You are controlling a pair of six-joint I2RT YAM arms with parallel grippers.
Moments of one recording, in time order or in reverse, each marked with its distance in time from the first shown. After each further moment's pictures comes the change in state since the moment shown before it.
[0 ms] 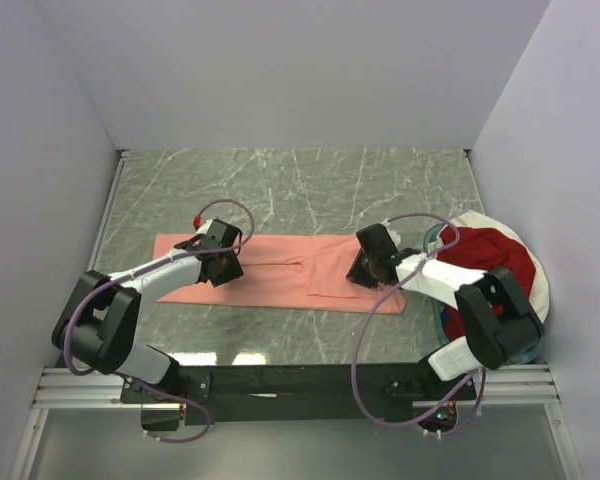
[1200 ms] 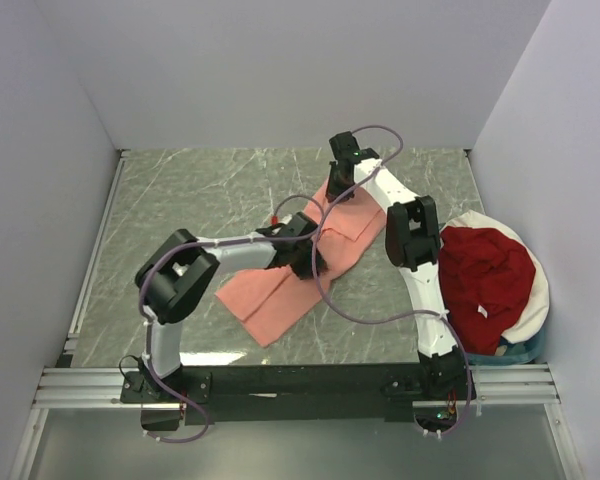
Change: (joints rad) left arm -0.331 0.475 0.429 0.146 0.209 -0.462; right arm -0.143 1.020 1.508 -0.562 -0.050 -0.417
